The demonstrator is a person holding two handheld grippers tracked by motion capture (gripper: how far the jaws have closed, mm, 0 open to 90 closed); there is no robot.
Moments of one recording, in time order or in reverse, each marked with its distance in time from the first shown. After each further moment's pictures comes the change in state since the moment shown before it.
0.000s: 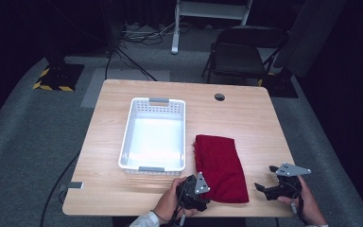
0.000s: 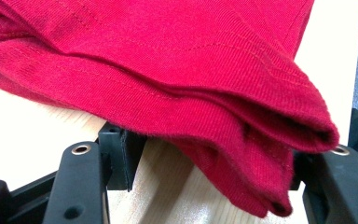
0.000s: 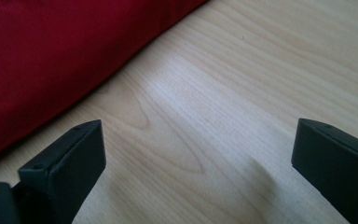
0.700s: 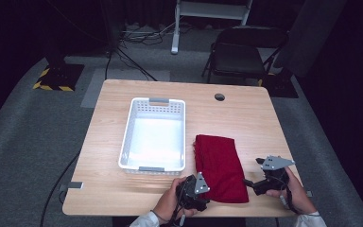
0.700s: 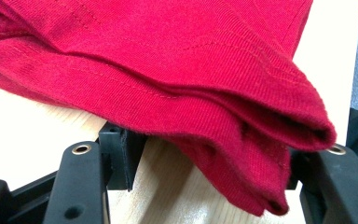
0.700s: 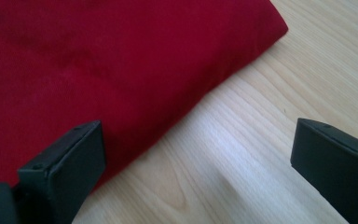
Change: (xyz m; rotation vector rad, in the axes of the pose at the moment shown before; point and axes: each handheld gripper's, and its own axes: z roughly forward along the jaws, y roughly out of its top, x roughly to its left) left arm 0.001 0.000 -0.001 0.002 -0.010 -0.001; right arm 0.021 0.047 0.018 0.016 0.053 -0.148
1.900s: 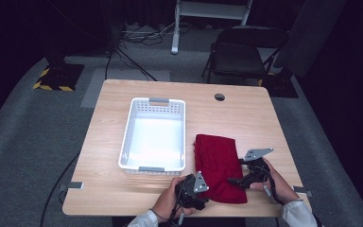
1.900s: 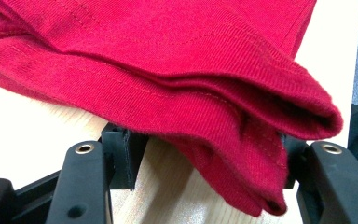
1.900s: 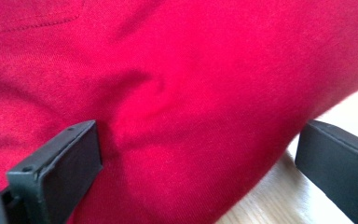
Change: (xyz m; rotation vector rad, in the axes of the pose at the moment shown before) left arm 0.004 0.000 -0.001 0.010 -0.009 0.011; right arm 0.001 0.021 0.048 0.068 0.247 0.117
